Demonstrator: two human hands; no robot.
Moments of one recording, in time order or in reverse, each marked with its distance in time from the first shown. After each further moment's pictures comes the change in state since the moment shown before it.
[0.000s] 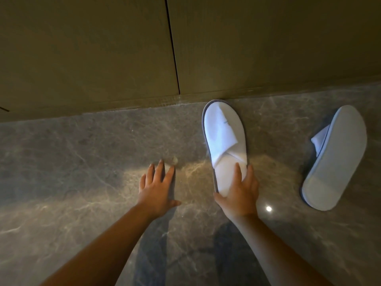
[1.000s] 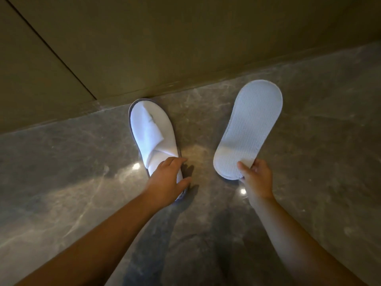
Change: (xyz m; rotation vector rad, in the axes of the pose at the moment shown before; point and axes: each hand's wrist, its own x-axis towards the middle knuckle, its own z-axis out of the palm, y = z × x) left_hand 0.011 0.169 -0.029 -0.387 0.027 0.353; right_hand 0.007 0.131 -0.099 1.038 0.309 0.387
